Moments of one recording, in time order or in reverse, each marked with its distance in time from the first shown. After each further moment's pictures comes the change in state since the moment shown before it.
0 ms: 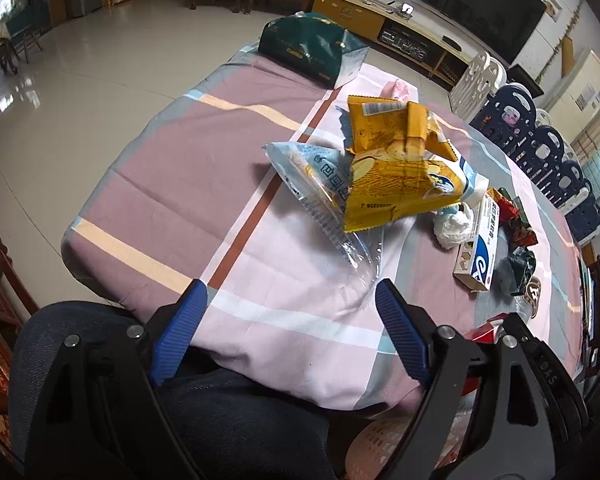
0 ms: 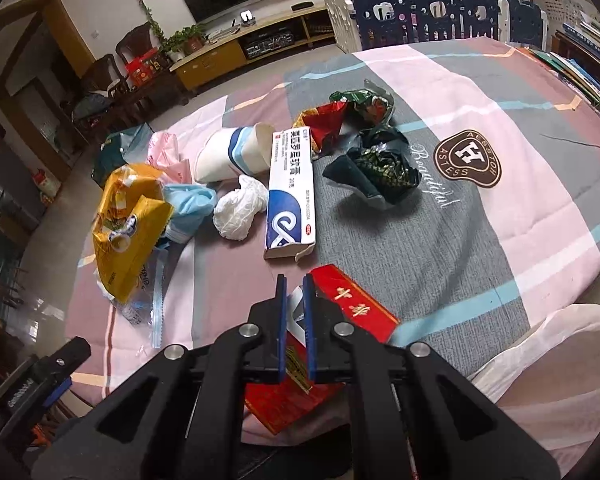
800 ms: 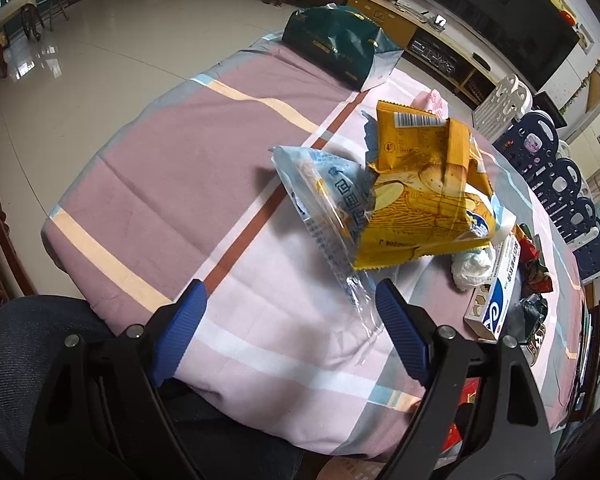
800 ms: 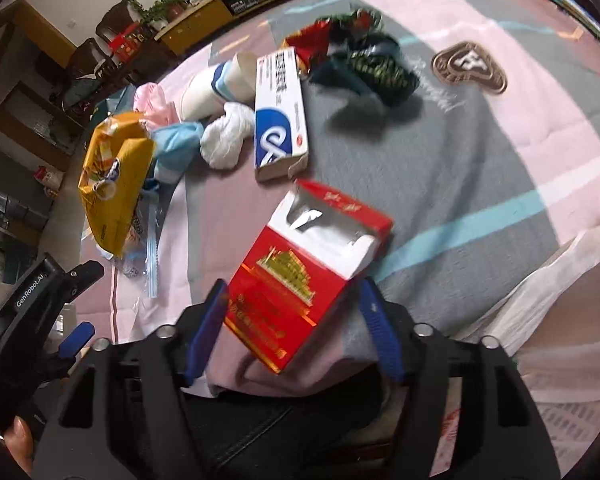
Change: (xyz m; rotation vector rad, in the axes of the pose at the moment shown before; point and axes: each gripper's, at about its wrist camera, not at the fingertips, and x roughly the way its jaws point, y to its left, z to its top) left arm 0.038 -0.007 0.019 -0.112 0.008 0.036; right arm 0.023 -0.009 -0.031 0.099 0.219 0.038
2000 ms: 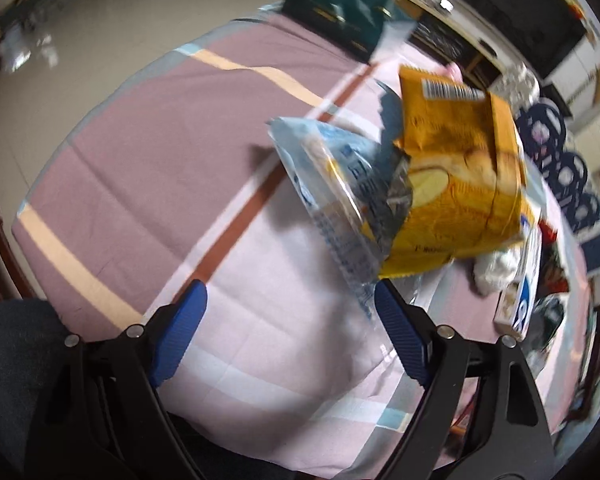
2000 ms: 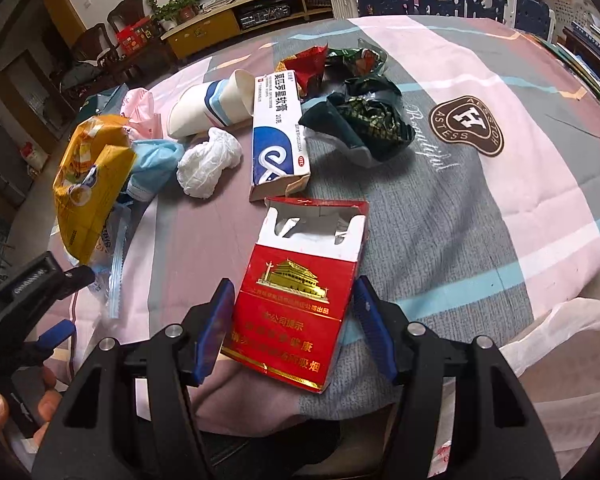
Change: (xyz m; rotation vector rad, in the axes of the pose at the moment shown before) left arm 0.043 -0.011 0.002 0.041 0.069 0.014; right arm 0.000 -0.005 0.013 -0.143 -0.111 -0.105
